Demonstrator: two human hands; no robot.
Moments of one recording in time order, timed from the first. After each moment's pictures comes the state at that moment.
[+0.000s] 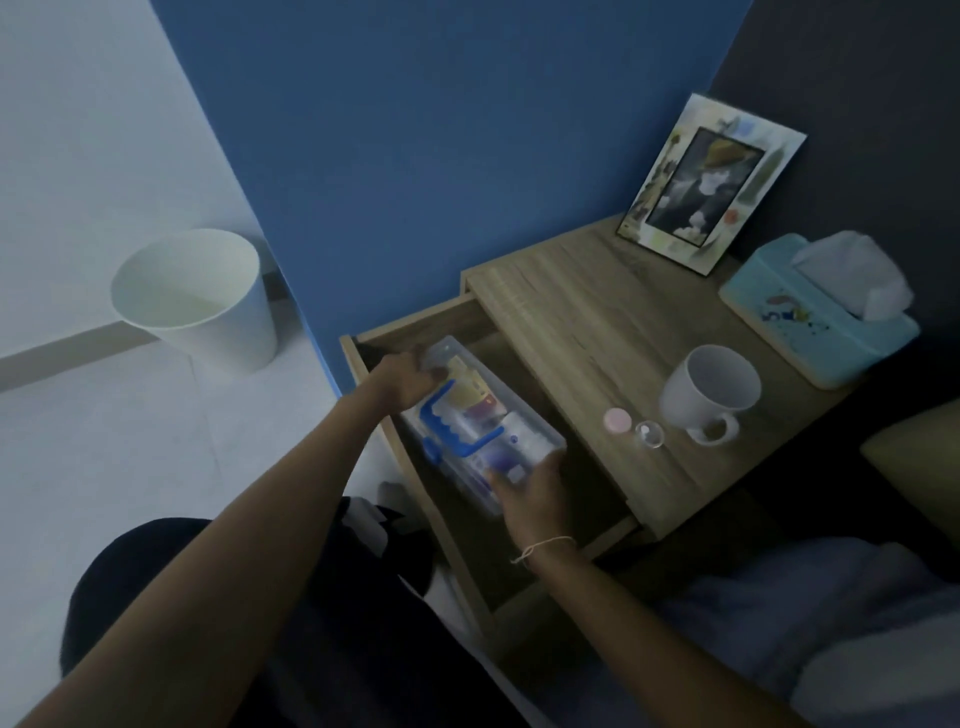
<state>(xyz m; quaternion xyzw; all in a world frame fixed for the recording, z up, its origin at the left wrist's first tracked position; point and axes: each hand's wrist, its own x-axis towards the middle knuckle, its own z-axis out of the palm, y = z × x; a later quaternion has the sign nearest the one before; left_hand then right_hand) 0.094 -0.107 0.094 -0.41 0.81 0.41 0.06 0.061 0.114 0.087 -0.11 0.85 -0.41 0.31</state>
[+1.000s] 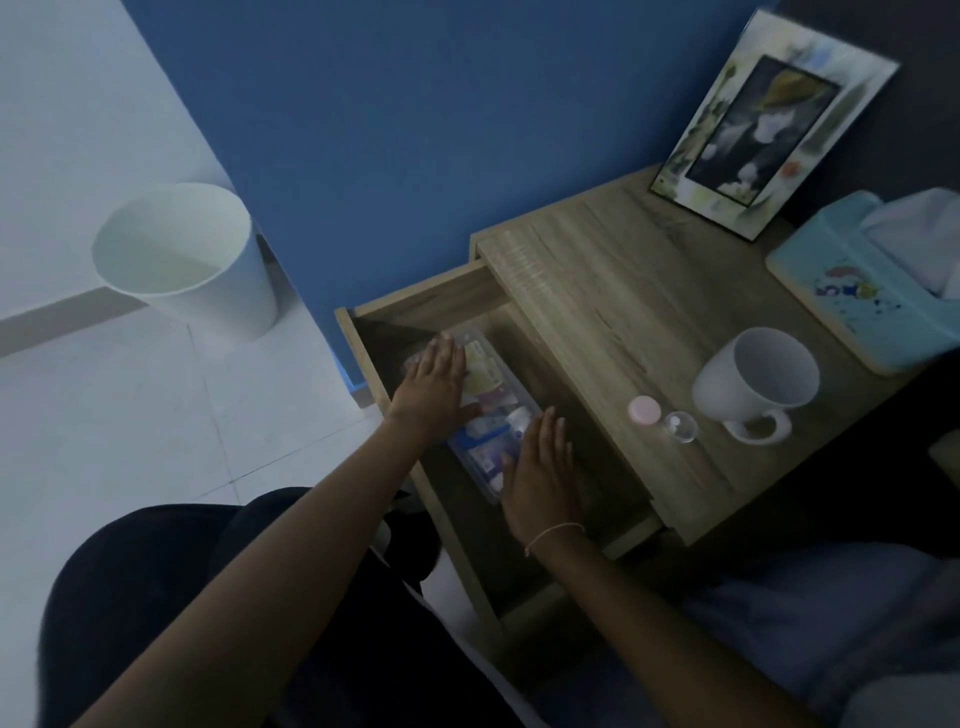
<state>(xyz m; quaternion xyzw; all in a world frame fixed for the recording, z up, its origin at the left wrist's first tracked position) 0.083 -0.080 0.022 -0.30 0.93 0.19 0.10 0.032 0.102 0.007 -0.38 0.90 -0.11 0.17</state>
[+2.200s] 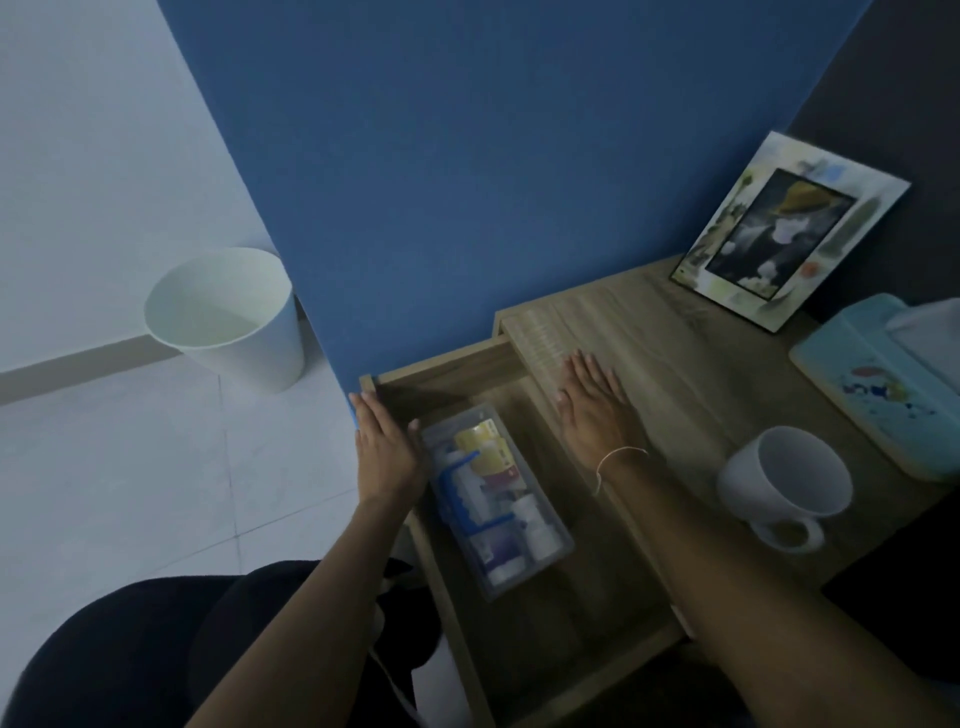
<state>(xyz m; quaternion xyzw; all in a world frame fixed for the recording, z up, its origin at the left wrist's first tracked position) 0.110 -0.095 0.037 -0.56 0.75 0.32 -0.15 -0.126 0.006 0.031 -0.51 0.85 -0.07 0.04</state>
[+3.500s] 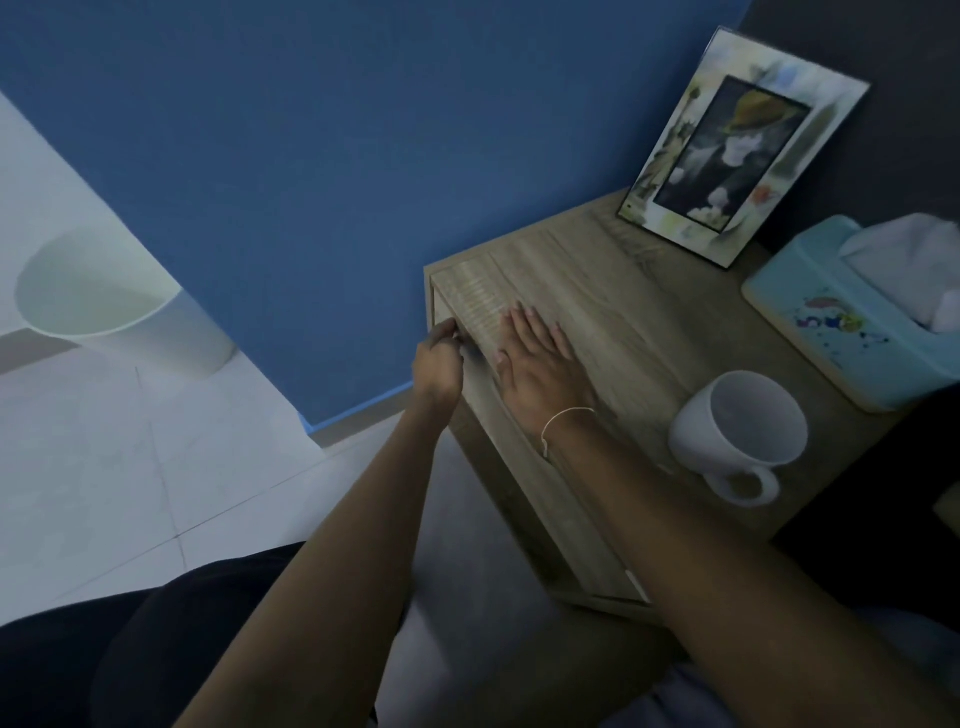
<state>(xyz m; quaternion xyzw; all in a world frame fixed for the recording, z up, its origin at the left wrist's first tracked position) -0.035 -0.091 0.043 -0.48 0.51 0.69 -0.21 -0.123 0.008 0.032 -0.52 0.85 -0.08 0.03</state>
